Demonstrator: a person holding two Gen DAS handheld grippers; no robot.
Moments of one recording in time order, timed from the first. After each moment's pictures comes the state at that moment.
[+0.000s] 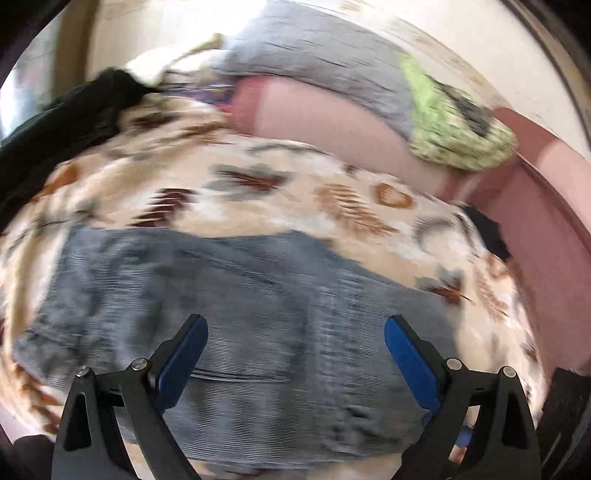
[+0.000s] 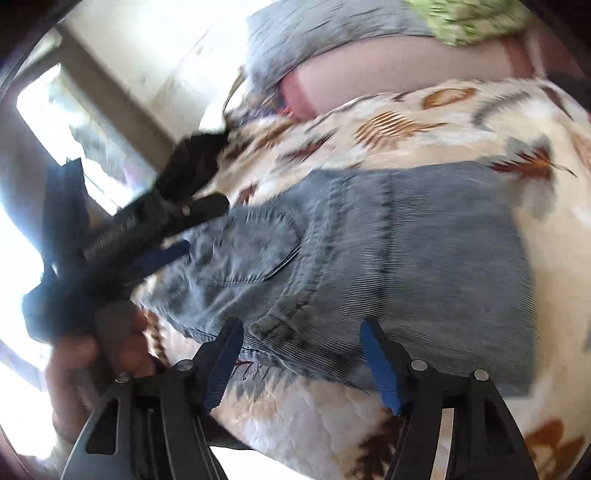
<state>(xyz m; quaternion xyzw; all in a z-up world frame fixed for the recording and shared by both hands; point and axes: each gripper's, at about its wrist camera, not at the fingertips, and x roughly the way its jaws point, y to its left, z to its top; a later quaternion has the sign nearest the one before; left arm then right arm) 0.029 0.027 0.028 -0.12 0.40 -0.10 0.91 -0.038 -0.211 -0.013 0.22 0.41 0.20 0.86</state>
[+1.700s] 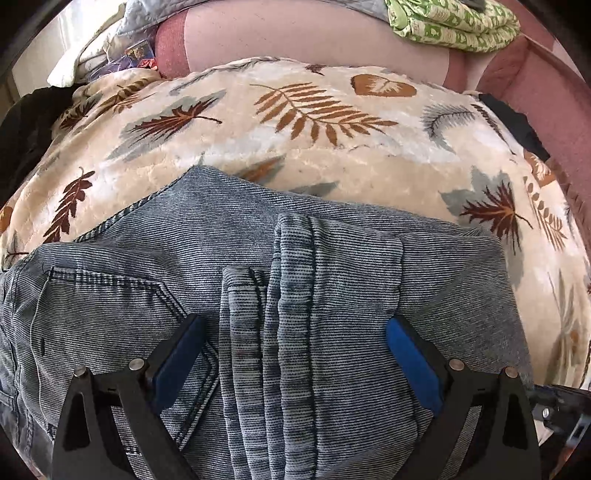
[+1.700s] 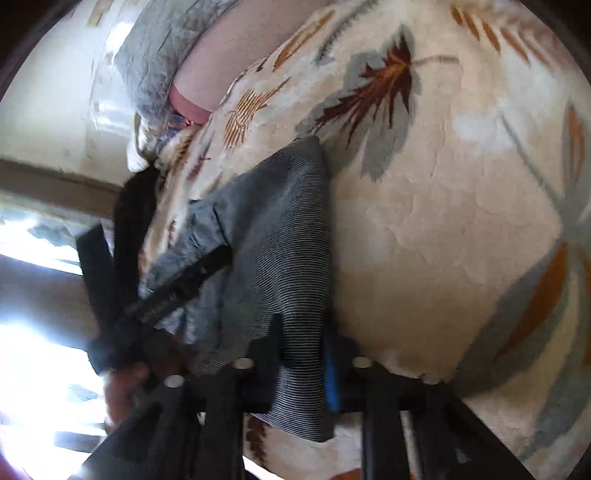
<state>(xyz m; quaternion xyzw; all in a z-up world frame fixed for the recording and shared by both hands) 0.117 -0.071 -0.055 0.03 0.52 -0.08 0.85 0.033 -0.301 -0.070 0.26 0.53 0.15 0.79</state>
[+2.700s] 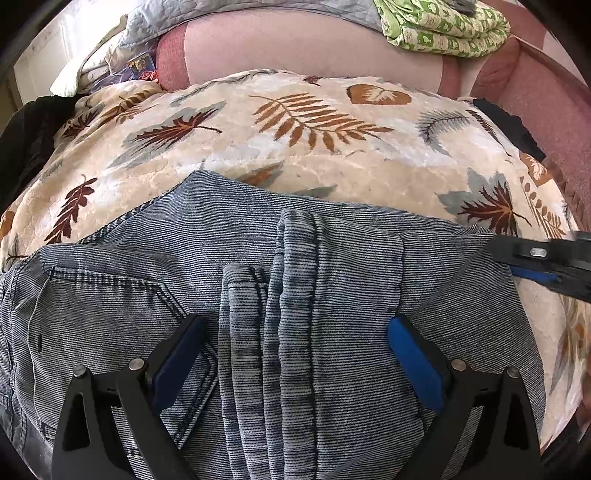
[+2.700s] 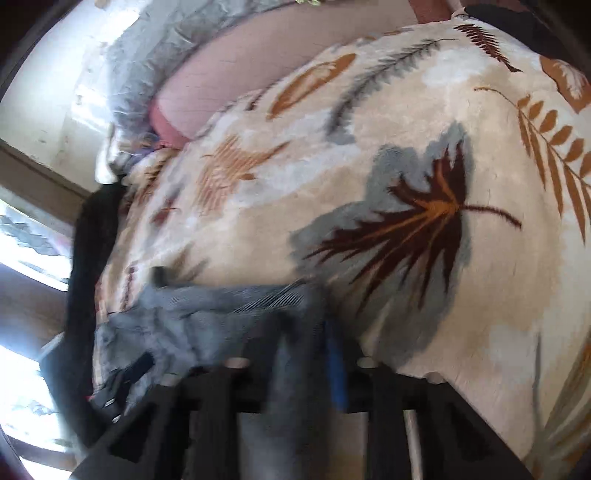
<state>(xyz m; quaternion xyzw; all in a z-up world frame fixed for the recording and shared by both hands) 0.111 -0.072 -0.054 0.03 0.49 -0.09 0.87 0.128 -0.307 -0.055 0.25 0.50 0.11 0.82</state>
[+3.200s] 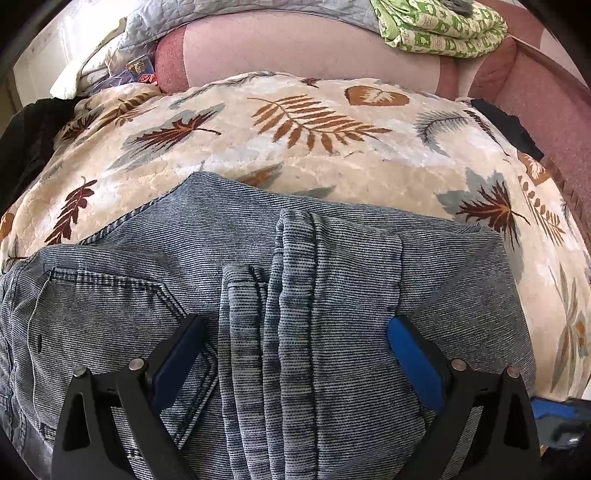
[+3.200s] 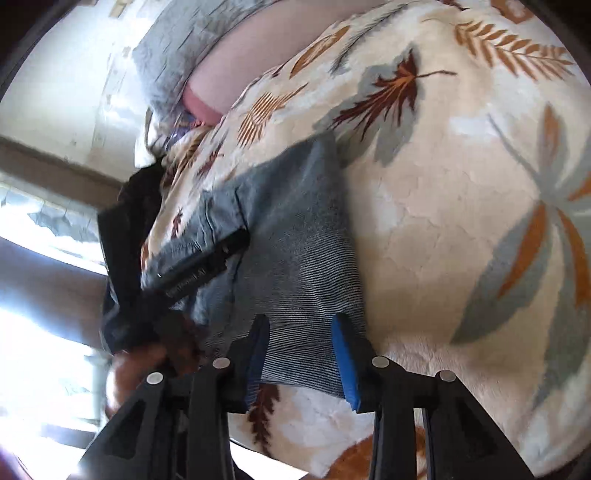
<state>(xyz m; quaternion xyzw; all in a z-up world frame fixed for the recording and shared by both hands) 0.111 -0.072 -0.053 0.04 0.49 -0.09 0.87 0.013 -0.299 -0.058 0.31 0.49 0.17 0.80</state>
